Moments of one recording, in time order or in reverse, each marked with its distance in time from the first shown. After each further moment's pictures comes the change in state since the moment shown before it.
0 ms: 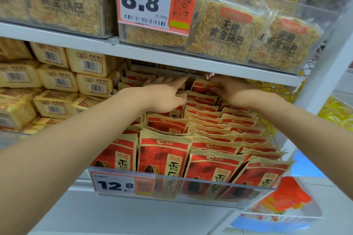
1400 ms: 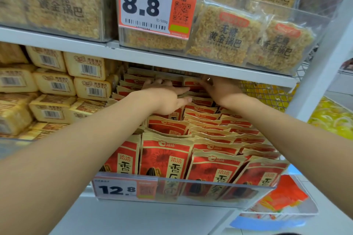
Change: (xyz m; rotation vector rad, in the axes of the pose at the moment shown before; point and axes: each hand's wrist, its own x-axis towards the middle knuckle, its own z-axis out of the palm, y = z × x) left_hand 0.014 0.003 0.002 0.179 -0.040 -0.052; right_hand 0.010 -0.022 0.015 0.058 0.221 0.083
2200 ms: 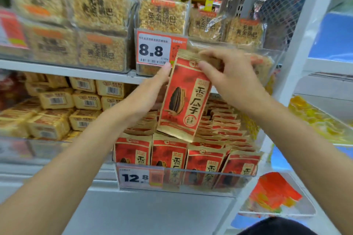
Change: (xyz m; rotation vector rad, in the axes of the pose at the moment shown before) left_hand -0.125 0.001 -0.052 -1.241 0.290 0.210; right_hand -0.096 -0.066 -0.119 0.389 0.469 -0.451
